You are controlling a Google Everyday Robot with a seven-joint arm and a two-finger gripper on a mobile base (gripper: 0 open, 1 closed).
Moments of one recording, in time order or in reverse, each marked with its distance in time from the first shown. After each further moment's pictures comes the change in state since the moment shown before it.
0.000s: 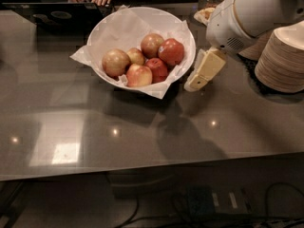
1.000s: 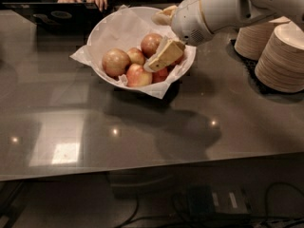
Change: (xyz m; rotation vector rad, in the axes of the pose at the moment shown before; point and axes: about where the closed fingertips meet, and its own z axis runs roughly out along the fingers) arm -0.074 -0.021 0.057 -0.083 -0.317 -0.007
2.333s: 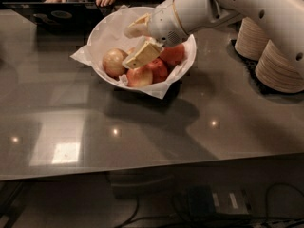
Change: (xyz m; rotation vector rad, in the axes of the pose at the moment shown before) arm -0.022 0.009 0.053 -0.148 -0.082 -0.024
